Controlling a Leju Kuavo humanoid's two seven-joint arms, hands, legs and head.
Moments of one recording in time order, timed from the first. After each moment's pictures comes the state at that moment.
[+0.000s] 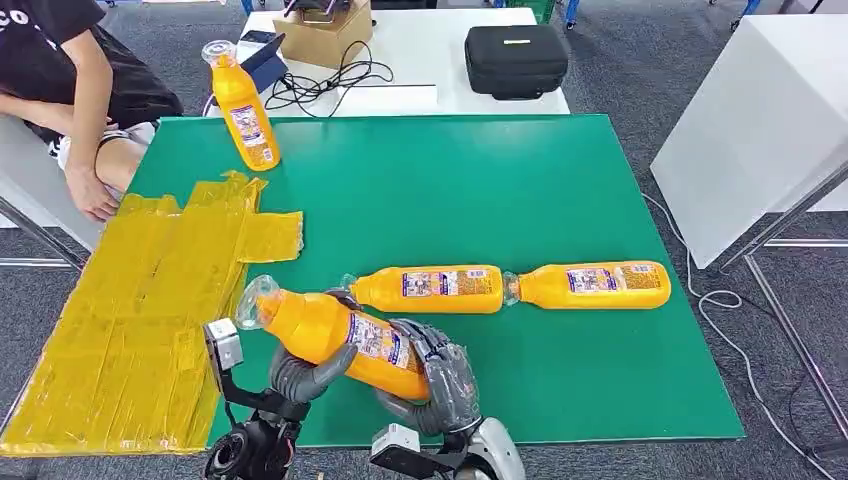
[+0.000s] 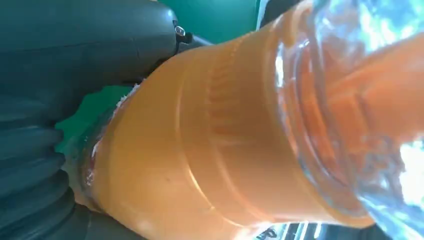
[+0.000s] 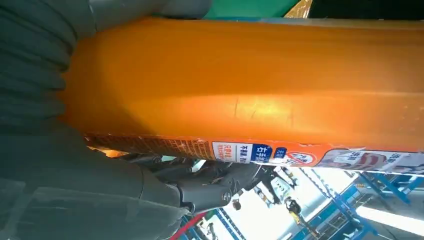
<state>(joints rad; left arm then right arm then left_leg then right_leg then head) 0.04 -0.12 -0.33 -1.50 0.32 -0.28 -0.35 -0.13 0.15 0.77 -1.07 0.58 -0.68 -0.42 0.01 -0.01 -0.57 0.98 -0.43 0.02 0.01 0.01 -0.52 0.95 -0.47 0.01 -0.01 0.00</state>
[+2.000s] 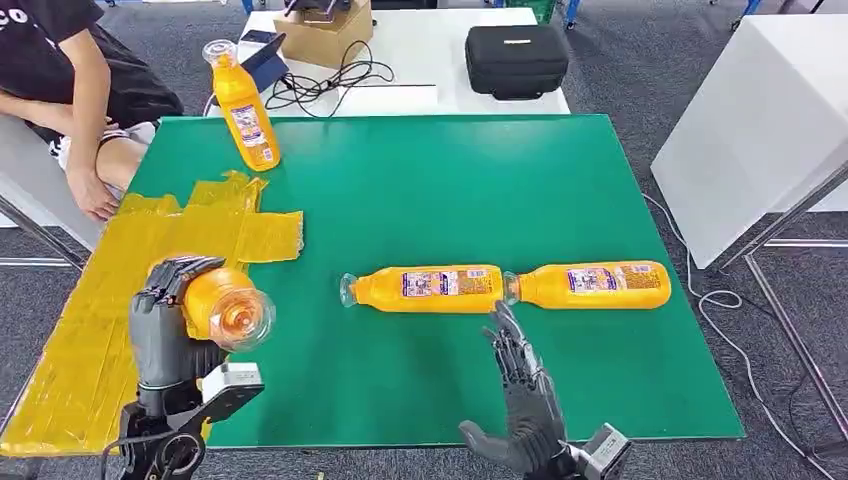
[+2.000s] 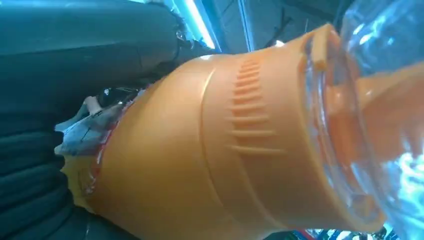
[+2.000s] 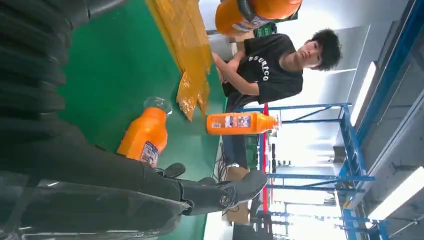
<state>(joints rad) 0.08 0.00 -0.11 -1.73 -0.89 0.57 -0.45 0.16 -0.04 0.48 -1.64 -0.14 0.07 -0.59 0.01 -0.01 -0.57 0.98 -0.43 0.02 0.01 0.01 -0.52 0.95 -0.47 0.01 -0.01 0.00</state>
